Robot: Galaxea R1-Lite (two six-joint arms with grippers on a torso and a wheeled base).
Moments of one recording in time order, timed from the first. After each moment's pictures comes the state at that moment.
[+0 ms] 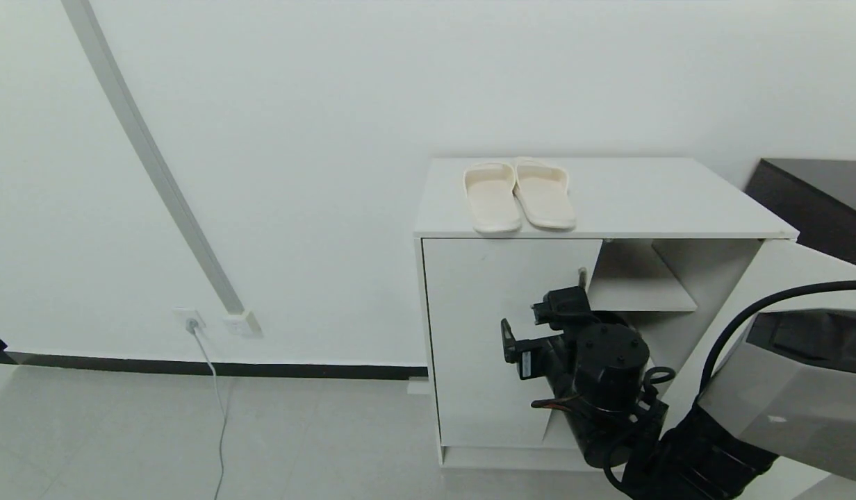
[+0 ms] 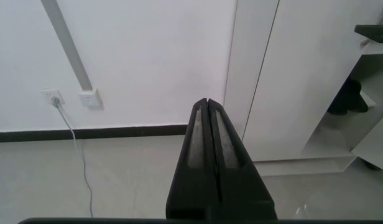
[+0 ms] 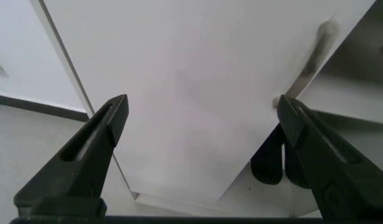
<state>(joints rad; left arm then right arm) 0.00 0.00 0.00 0.00 -0.03 0.02 0.77 2.15 -0.72 -1.42 -0.63 -0.05</state>
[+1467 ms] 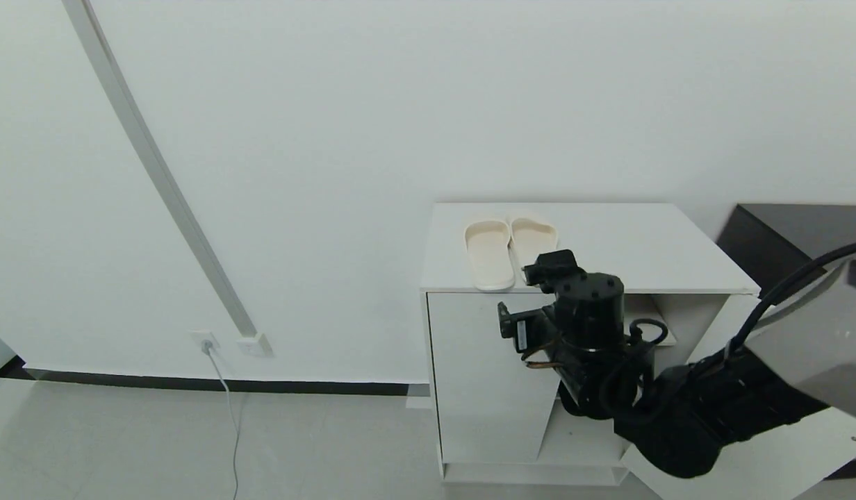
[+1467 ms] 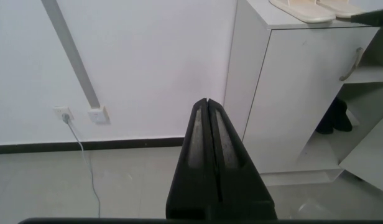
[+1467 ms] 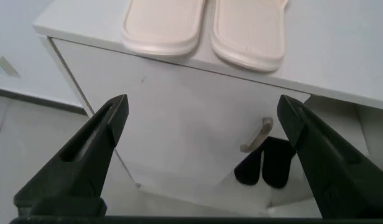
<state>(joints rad) 0.00 0.00 0.00 0.00 -0.03 0.02 0.74 2.05 -0.97 -0.90 -0.60 0.04</state>
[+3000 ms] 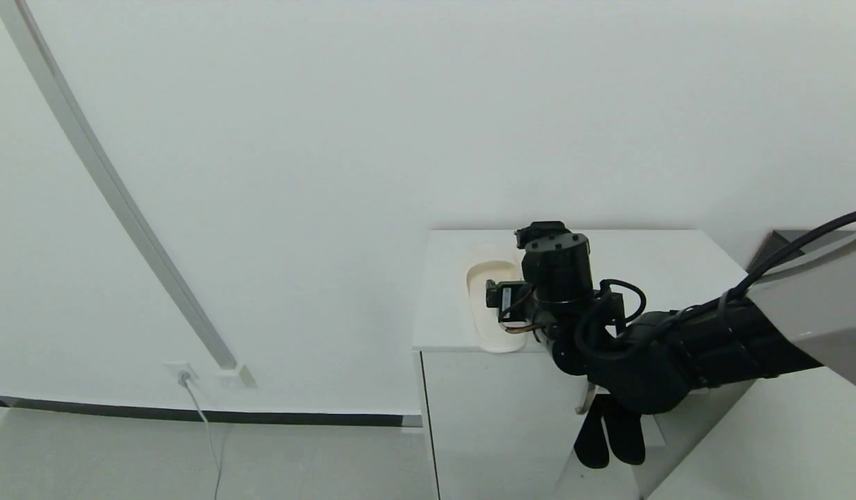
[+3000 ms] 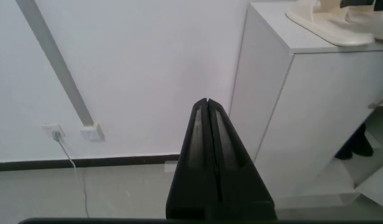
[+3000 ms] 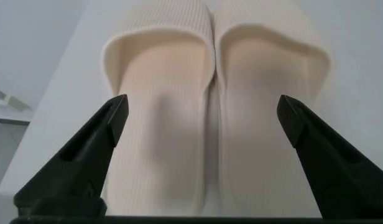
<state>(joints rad) 0.00 0.00 0.00 0.00 -0.03 0.02 0.73 2.08 -1.22 -0.59 -0.61 0.23</state>
